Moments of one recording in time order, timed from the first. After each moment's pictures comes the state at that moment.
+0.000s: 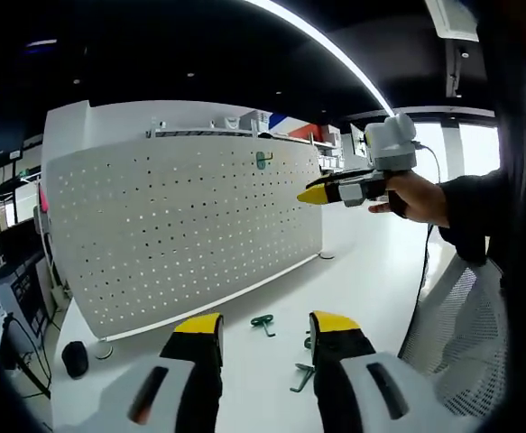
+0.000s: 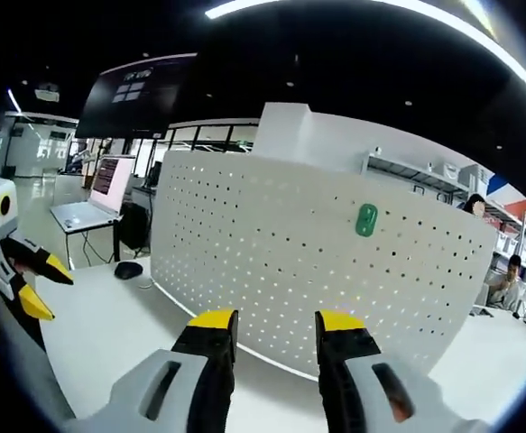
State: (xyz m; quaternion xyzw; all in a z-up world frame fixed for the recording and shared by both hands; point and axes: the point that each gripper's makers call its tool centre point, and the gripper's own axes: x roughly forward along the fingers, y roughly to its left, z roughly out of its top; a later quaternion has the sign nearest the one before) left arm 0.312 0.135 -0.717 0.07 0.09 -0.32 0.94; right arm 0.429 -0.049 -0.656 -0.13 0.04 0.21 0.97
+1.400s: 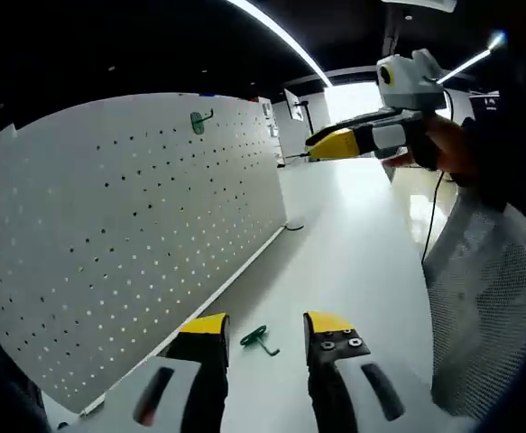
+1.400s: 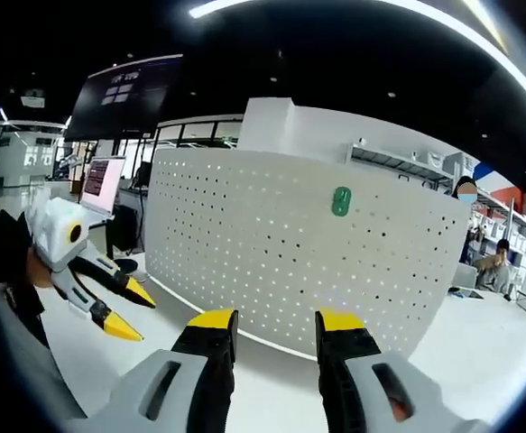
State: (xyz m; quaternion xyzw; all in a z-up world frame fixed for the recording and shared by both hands) left arm 0.403 0.061 -0.770 0.18 0.13 -0.46 0.86; right arm 0.402 -0.080 -0.664 -0.11 0.05 0.17 0.98
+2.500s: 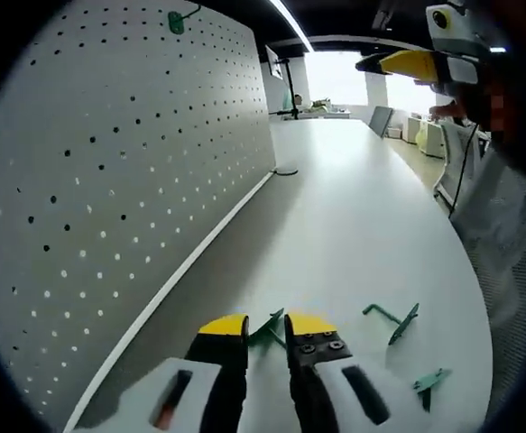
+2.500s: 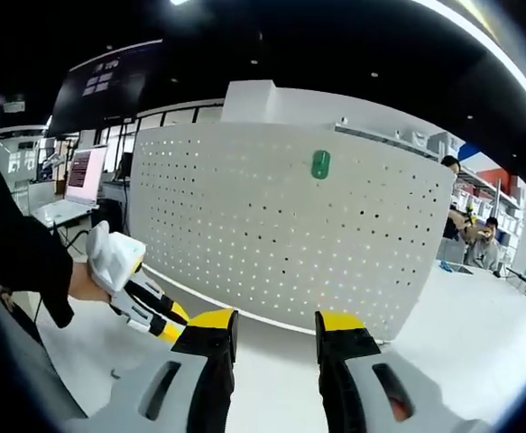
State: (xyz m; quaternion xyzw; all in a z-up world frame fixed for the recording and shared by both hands) left arm 0.465 0.030 -0.860 0.22 0.22 -0.49 0.81; right arm 0.399 -0.100 -0.697 -0.10 0.09 0.13 0.98
